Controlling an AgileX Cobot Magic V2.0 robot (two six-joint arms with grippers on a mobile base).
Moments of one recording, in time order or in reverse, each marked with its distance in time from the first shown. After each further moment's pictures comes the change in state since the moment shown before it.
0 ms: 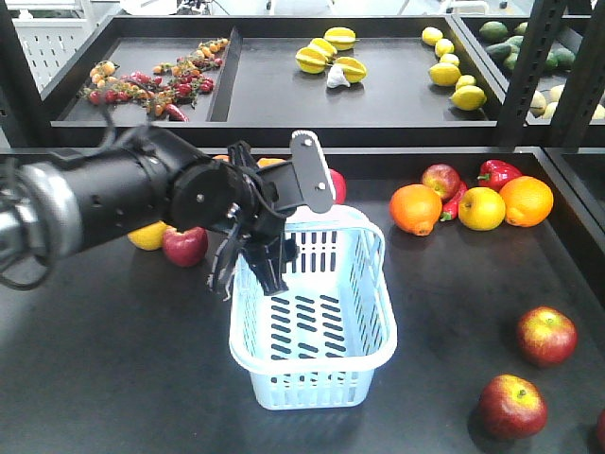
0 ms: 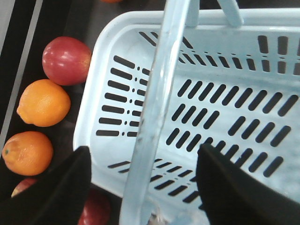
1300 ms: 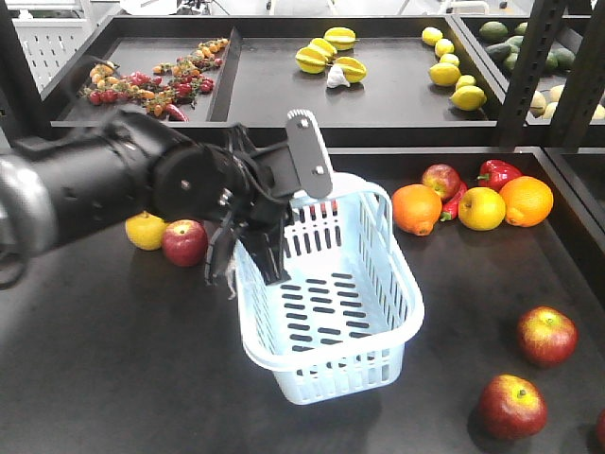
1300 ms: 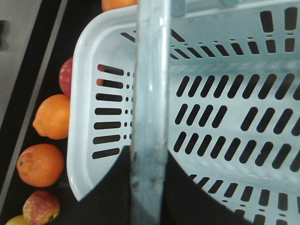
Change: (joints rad) left arm 0.000 -0.015 0.000 -0.051 -0.048 0.056; right arm 0.000 0.000 0.000 0.000 0.000 0.000
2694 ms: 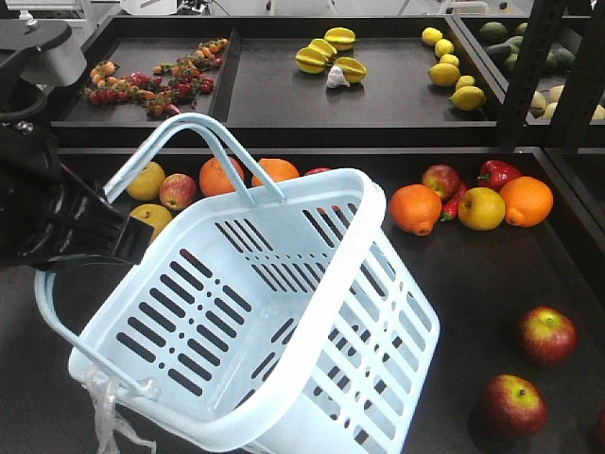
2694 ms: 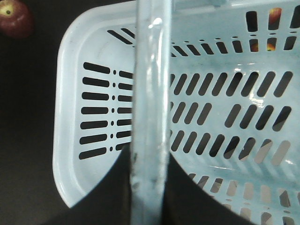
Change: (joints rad) left arm 0.000 -0.567 0.000 -0.077 0.740 -0.959; right arm 0.000 0.000 0.000 0.000 0.000 0.000
